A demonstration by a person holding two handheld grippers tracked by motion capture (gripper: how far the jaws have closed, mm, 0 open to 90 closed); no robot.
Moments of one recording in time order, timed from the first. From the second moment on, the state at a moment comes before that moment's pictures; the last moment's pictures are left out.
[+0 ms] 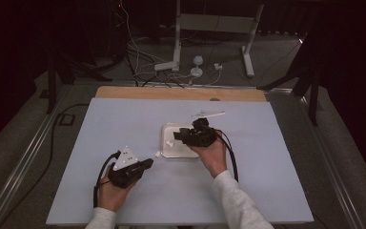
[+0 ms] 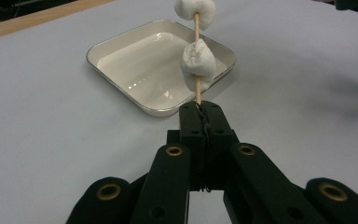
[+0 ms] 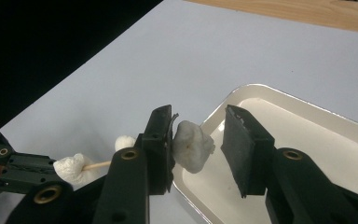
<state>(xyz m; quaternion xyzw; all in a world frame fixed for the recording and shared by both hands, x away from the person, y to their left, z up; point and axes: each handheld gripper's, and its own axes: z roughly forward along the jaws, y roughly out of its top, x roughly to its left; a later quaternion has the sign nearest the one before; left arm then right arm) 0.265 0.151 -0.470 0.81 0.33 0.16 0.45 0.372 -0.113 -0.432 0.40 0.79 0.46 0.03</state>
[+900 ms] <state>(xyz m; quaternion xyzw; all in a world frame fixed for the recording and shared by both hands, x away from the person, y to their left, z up) 0.266 0.159 -0.473 0.80 0.35 0.15 0.47 0.383 -0.152 -0.424 0.45 0.75 0.47 0.10</state>
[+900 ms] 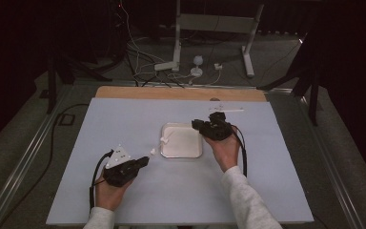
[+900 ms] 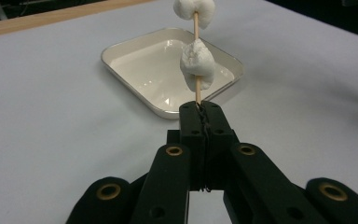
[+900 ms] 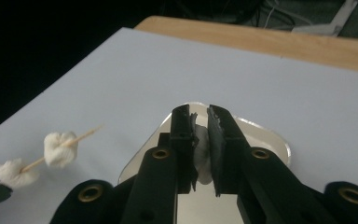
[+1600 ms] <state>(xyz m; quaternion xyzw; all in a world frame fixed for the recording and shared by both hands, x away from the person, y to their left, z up) 0.273 0.154 -0.480 0.79 0.37 0.15 0.46 0.383 -0.134 -0.450 0.45 0.76 0.47 0.00</state>
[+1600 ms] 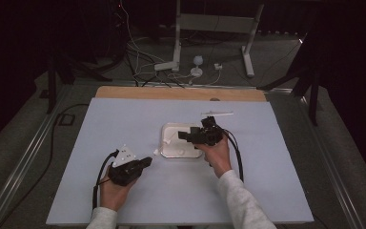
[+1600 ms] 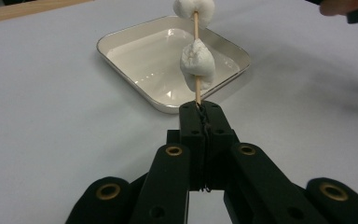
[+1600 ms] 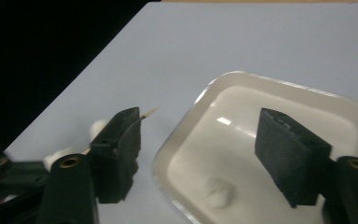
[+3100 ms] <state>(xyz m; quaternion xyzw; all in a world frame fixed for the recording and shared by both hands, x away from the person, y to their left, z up) 0.266 0.147 -0.472 0.79 0.33 0.15 0.49 0.381 -0.127 -0.438 0.45 0.70 0.54 -0.08</state>
